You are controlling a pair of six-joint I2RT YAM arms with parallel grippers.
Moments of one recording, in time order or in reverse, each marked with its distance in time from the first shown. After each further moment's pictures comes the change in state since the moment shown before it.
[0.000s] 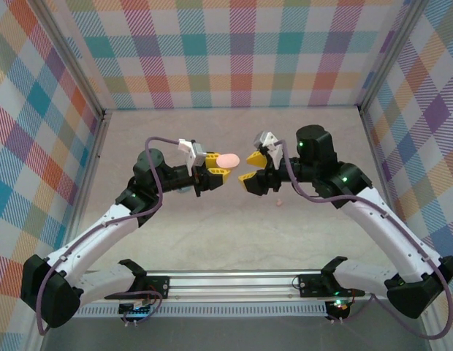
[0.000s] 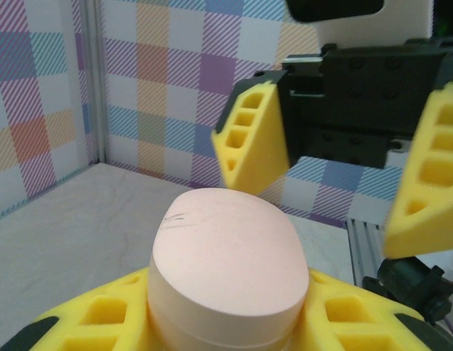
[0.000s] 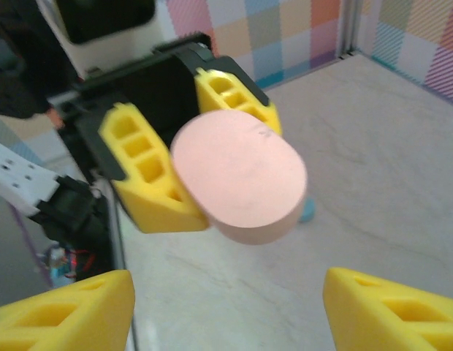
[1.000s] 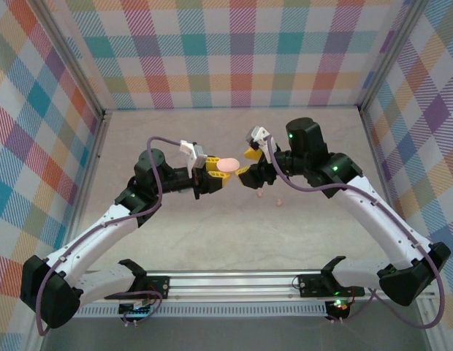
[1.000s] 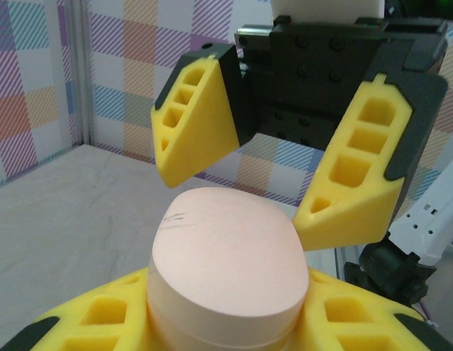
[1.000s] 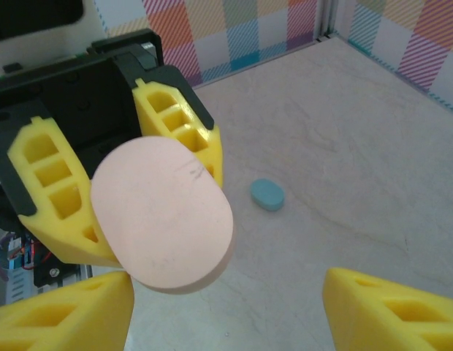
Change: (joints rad) left arm 0.000 -0.002 0.000 -0.055 0.036 -0.004; right arm 0.005 0.093 0.097 -0.056 0.056 -0.049
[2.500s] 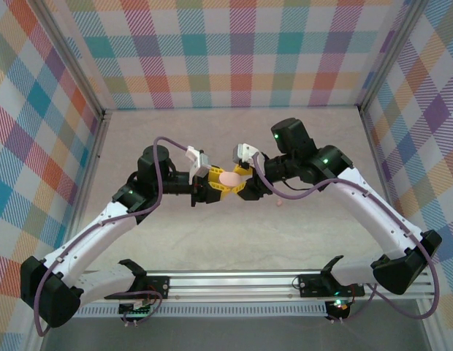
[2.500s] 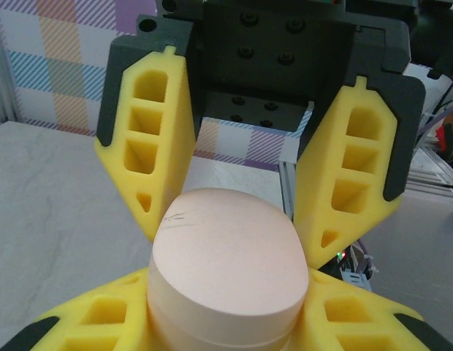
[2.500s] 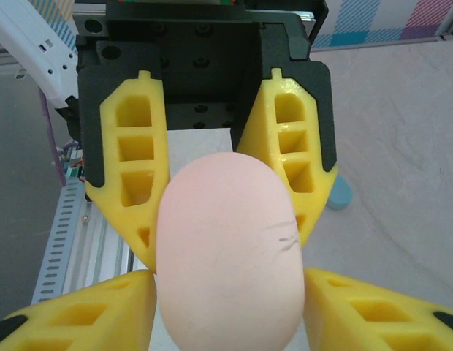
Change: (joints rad) left arm -0.001 0.010 0.073 -0.226 0.175 0.148; right arm 0.061 0.088 0.101 -0.229 -0.152 -0.338
